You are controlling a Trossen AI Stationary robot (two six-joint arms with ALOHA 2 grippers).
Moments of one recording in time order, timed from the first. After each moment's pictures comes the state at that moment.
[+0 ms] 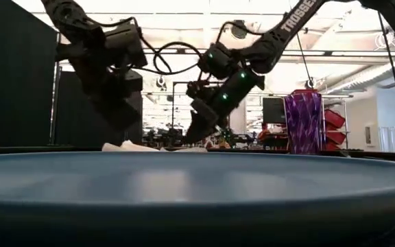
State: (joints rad) left arm 0.11 1.50 0.69 -0.36 -0.82 -0.37; right arm -0.28 2.01 1.24 0.00 -0.05 -0.05
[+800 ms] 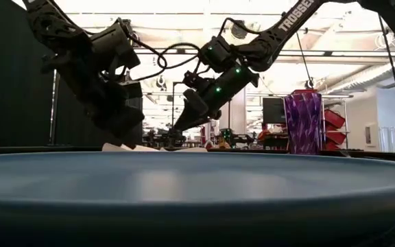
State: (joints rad) left arm 0.06 1.52 0.58 -0.09 -0.55 -0.46; right arm -0.36 2.01 1.27 0.09 -0.06 -0.07
